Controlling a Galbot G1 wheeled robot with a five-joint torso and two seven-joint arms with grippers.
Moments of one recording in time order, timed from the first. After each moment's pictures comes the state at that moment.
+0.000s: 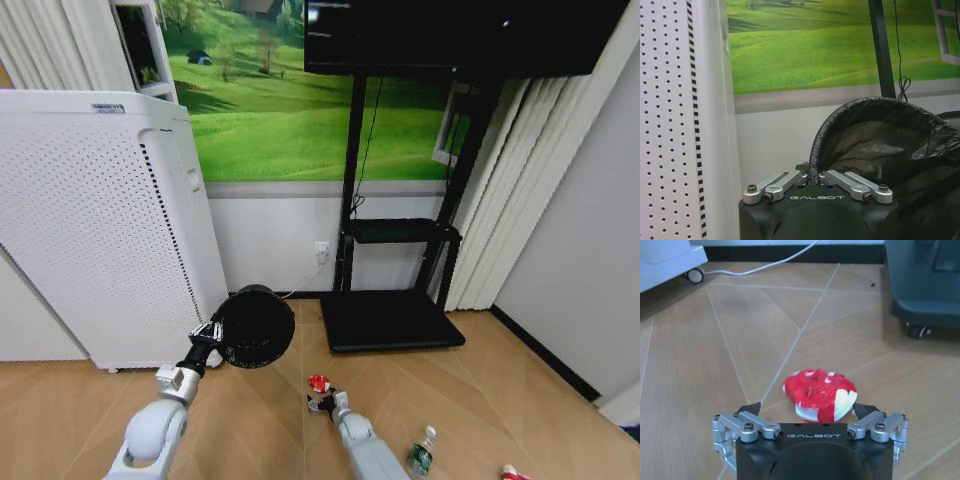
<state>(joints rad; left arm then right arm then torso) 1.31 -1.24 -0.63 -1.96 -0.26 -0.03 0.14 -0.84 1.61 0.36 0.73 -0.05 -0.03 -0.18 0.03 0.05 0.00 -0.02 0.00</state>
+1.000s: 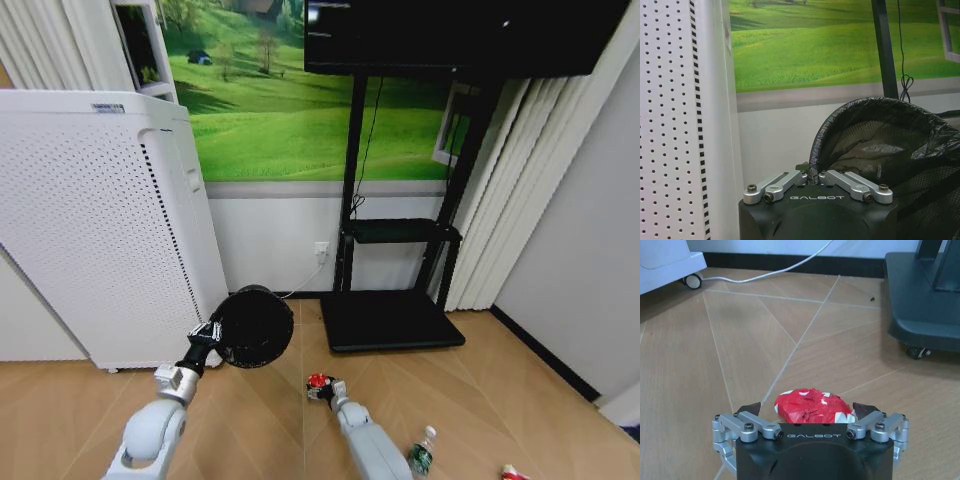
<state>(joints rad) 1.32 -1.24 -0.63 -1.97 -0.26 -0.01 0.13 -0.76 1.61 0.34 0.61 -0.06 0.04 -0.17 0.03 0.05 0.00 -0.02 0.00</state>
